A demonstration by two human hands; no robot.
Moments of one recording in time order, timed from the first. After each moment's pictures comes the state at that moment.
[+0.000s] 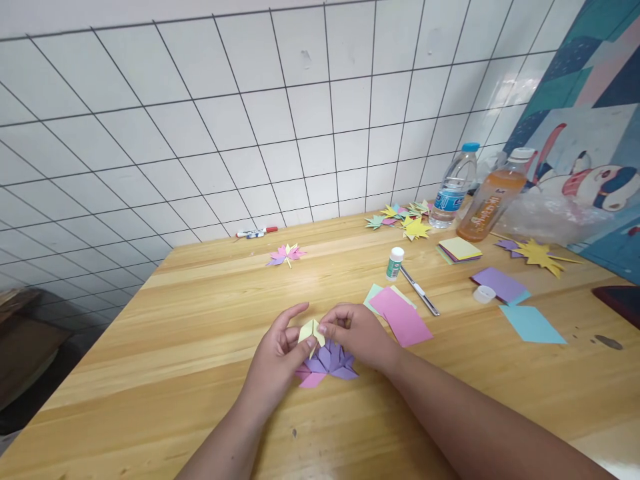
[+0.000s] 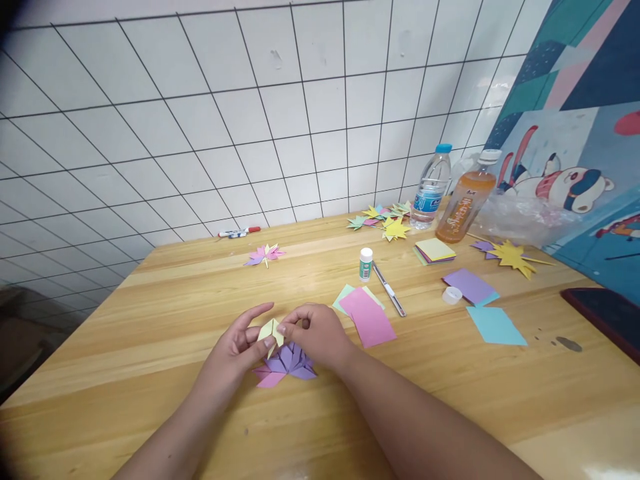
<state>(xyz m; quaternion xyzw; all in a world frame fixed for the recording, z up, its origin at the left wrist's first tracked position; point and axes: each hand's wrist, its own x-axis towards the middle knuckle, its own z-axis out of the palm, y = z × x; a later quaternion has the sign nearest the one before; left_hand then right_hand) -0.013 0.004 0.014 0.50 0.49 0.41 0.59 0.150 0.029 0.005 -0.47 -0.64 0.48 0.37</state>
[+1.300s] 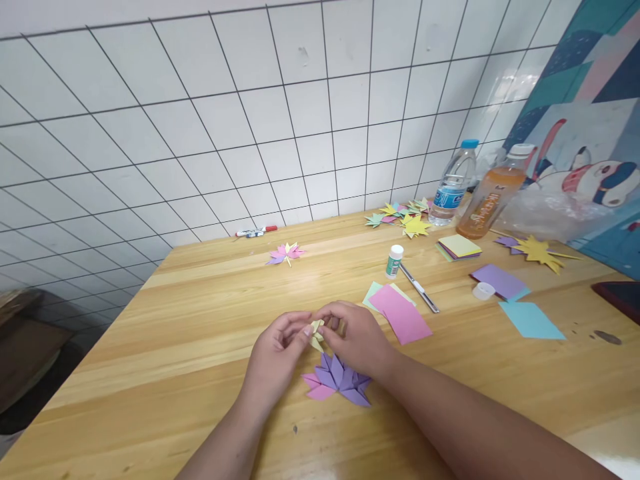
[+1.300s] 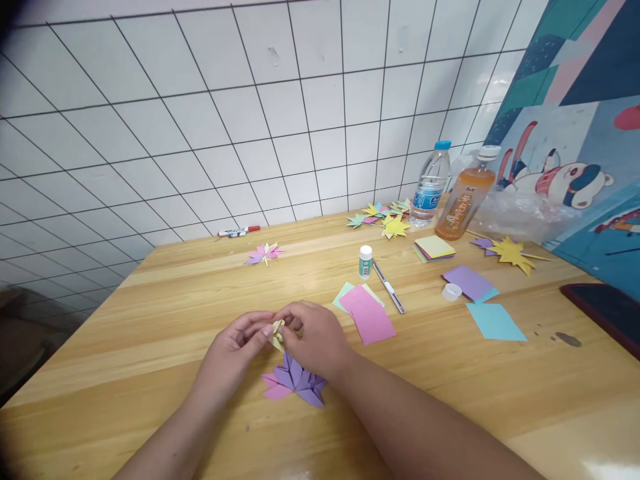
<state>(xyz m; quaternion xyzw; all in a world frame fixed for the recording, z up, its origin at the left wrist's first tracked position) -0.014 0.010 0.008 0.51 0.54 0.44 0.51 0.145 0.024 0.005 -0.46 -0.73 0.32 0.40</state>
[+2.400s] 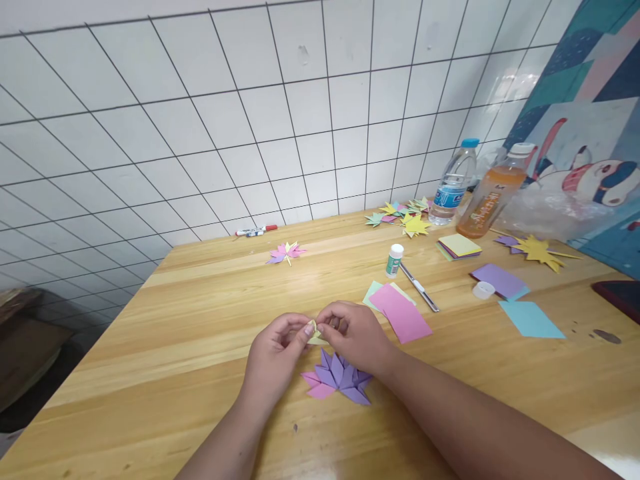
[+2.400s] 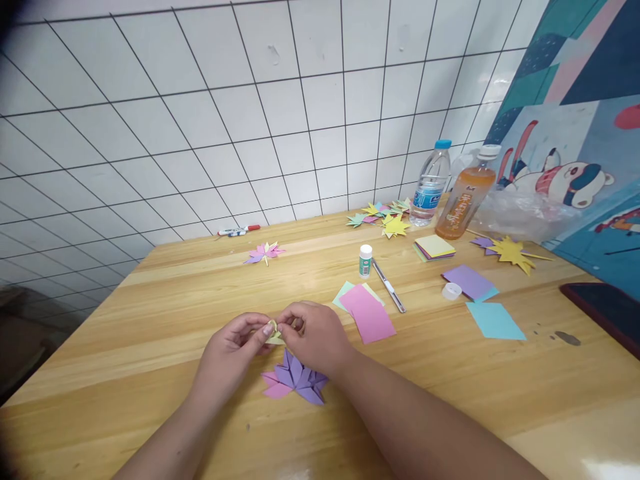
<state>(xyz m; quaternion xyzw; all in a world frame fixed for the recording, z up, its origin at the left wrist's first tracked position) -0.014 0.005 0.011 0.53 0.55 0.44 0.47 0.146 0.024 0.005 -0.46 -0.72 0.34 0.40</state>
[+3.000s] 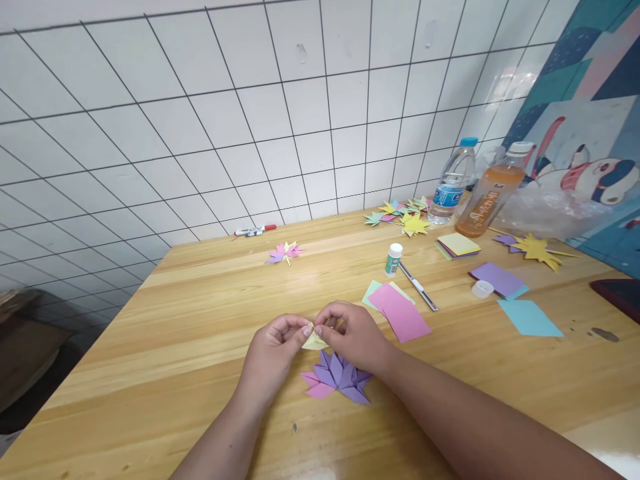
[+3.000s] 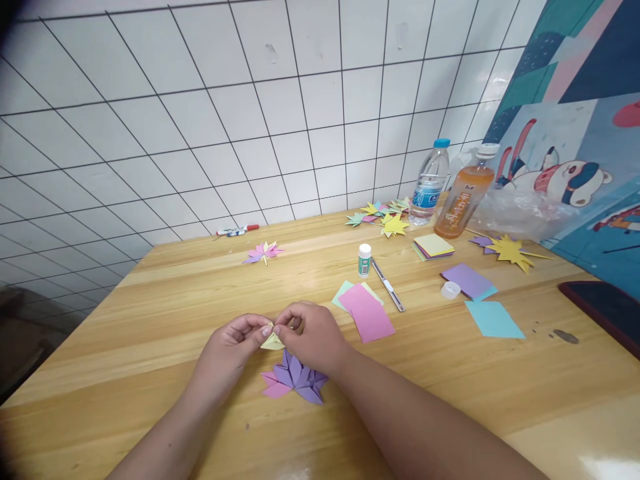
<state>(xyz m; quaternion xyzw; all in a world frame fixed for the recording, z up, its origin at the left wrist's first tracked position) -0.017 0.011 0.009 0.52 0.55 0.44 0.48 0.145 0.024 0.006 -0.46 -0.68 0.41 0.39</state>
